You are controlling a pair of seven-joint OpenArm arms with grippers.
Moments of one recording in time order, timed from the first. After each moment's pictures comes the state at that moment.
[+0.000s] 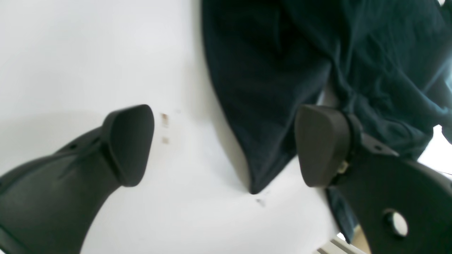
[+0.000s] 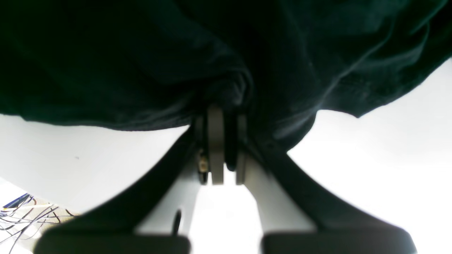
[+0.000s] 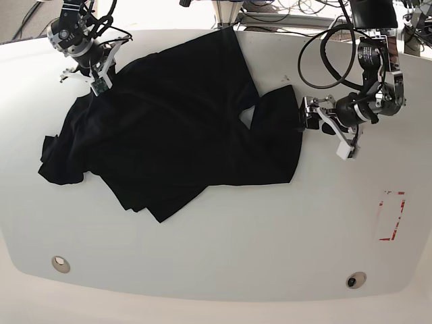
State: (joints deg) left arm 6.1 -16.6 -11.1 94.7 -44.8 -18.4 64.5; right arm -31.3 11.0 24.0 107.9 2.1 40.7 -40.1
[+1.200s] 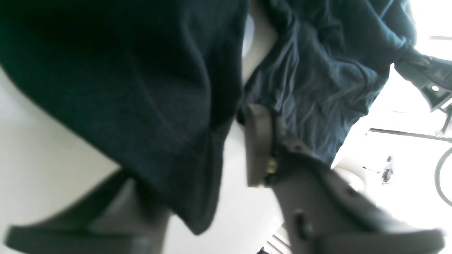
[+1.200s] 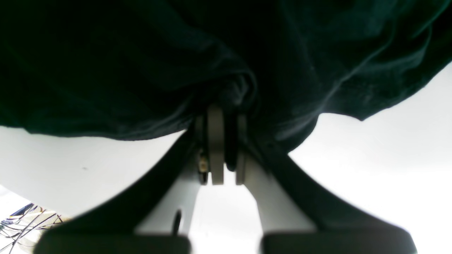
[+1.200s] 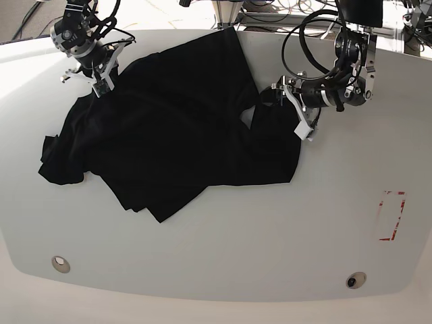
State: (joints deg) left arm 7.1 -15.7 2.0 88.0 -51.3 -19.0 63.1; right arm -30.4 9.3 24.0 107.9 1.9 40.6 -40.4
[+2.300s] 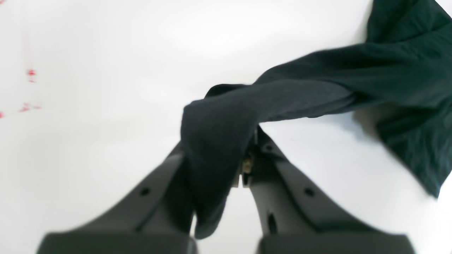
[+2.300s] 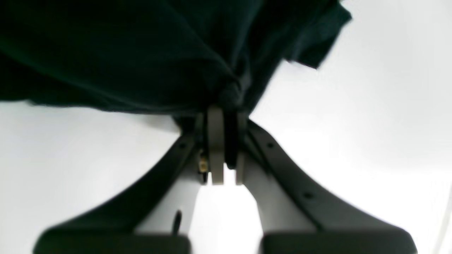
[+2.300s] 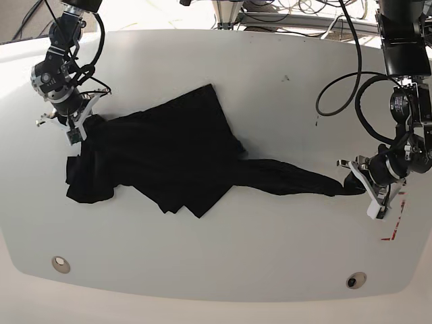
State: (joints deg) left arm -12.8 -29.2 -6.1 92.0 -39.4 -18.7 64.8; right arm -12.0 13.1 28.8 98.9 -1.0 41.2 -40.3
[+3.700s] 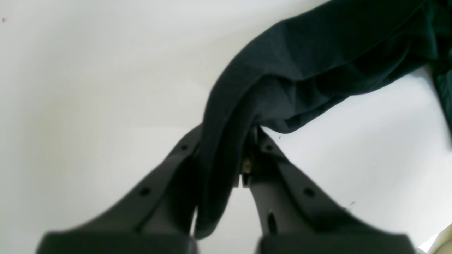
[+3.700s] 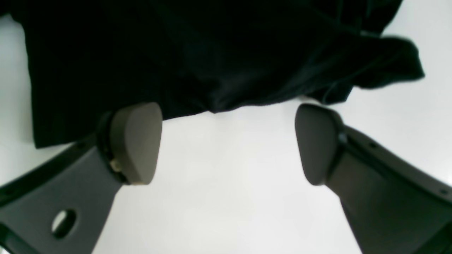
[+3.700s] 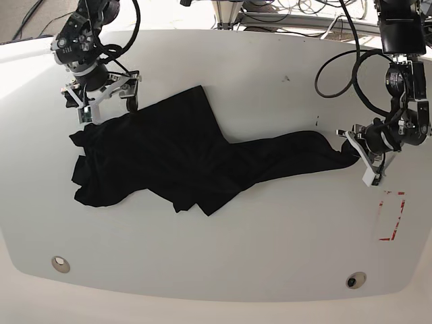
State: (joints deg) left arm -3.0 -28.1 -8.3 92.3 -39.2 -18.5 65.2; right arm -17.8 -4.5 35.0 113.4 15.4 40.3 -53.7
